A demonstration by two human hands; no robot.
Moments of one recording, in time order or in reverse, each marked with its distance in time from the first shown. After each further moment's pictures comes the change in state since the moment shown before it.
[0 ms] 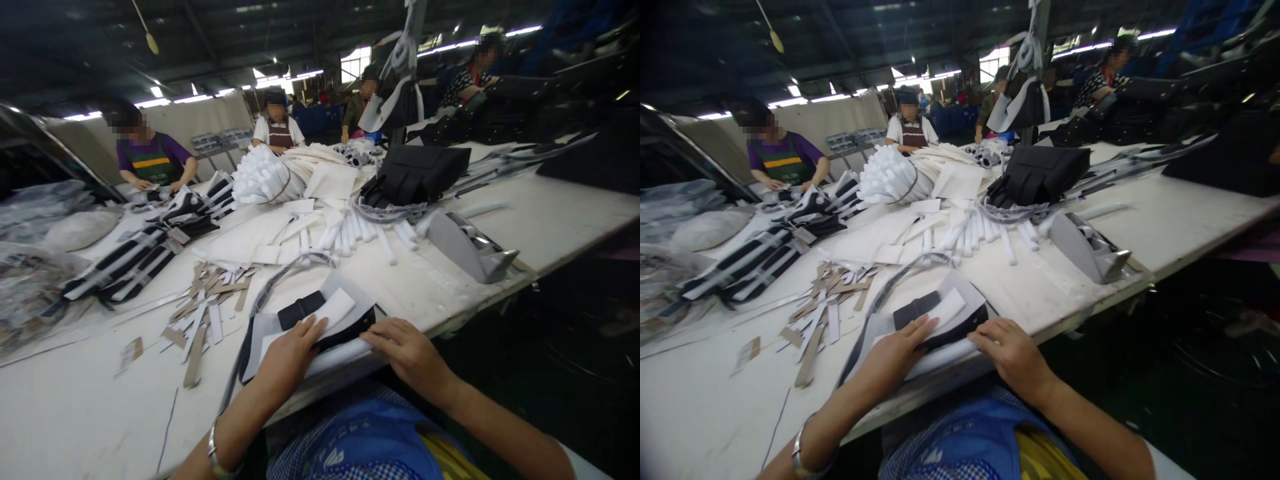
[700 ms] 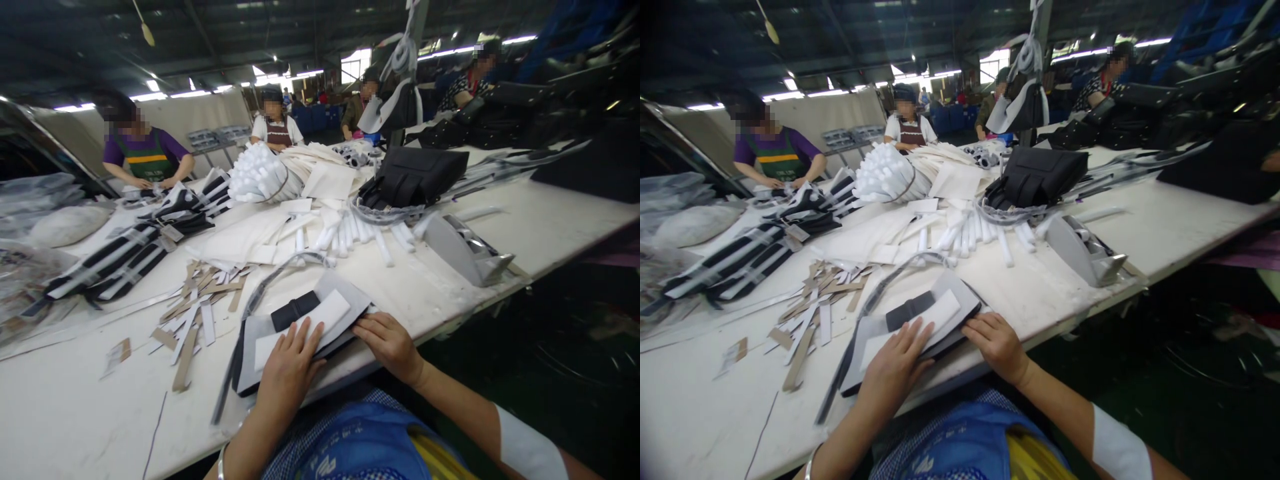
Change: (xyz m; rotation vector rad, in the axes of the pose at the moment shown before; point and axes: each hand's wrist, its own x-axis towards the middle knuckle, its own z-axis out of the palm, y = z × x) left_hand -0.010 0.005 0.053 0.205 0.323 0.007; right_hand 0.004 0.028 0.041 -0.094 0.150 -0.112
